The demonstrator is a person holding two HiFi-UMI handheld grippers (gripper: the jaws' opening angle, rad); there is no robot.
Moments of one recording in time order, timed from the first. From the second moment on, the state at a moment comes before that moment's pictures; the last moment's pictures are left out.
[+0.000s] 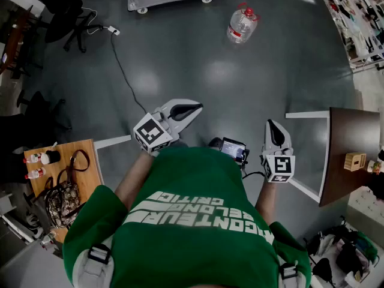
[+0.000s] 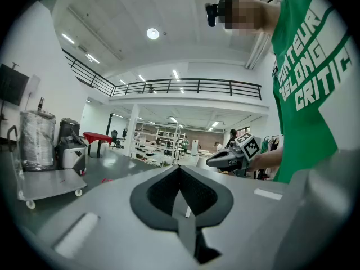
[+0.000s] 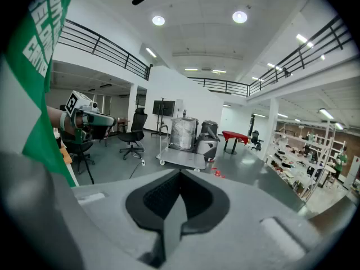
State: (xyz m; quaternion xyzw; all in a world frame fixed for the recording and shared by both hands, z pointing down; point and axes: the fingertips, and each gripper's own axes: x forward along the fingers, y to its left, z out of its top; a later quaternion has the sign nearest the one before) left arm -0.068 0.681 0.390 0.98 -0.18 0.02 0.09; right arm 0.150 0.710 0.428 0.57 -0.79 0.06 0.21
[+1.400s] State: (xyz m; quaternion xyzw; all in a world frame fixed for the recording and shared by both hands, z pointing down) left arm -0.003 0.705 0.394 0.98 -0.15 0.03 0.14; right arm 0.199 0.757 0.433 0.59 -0.78 0.08 0.18
